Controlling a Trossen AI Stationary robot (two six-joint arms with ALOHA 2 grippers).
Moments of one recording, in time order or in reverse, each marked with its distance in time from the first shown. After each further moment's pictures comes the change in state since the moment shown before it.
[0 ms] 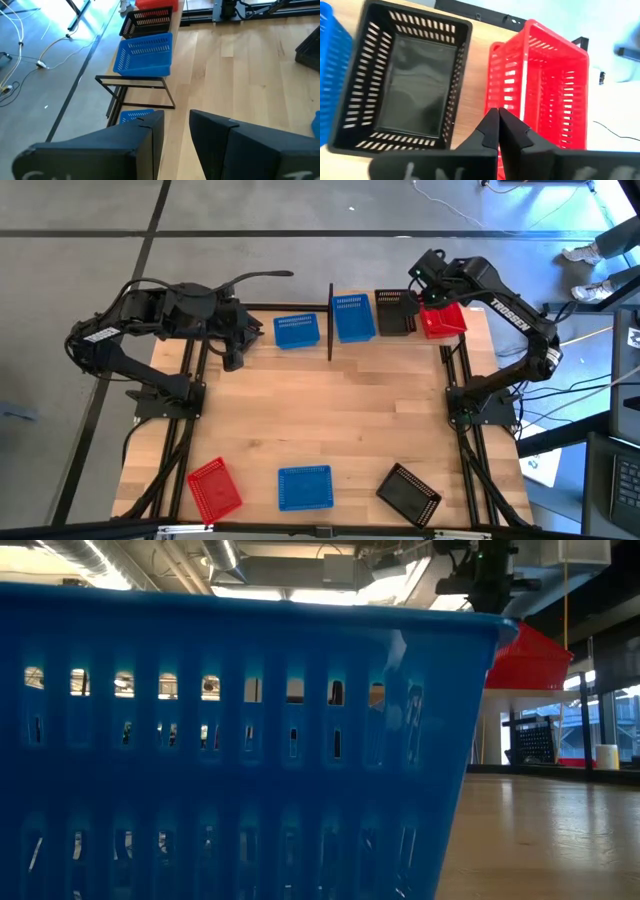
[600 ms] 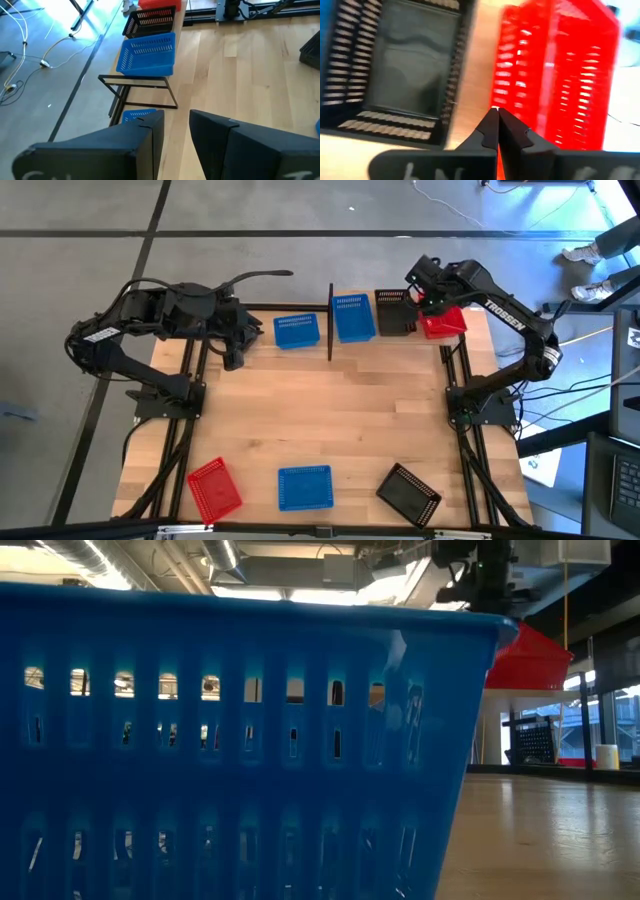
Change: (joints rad) left arm 0.000 0.000 0.000 0.000 -0.015 0.000; right arm -0.014 0.004 -0.065 -0.001 -0.091 -0.012
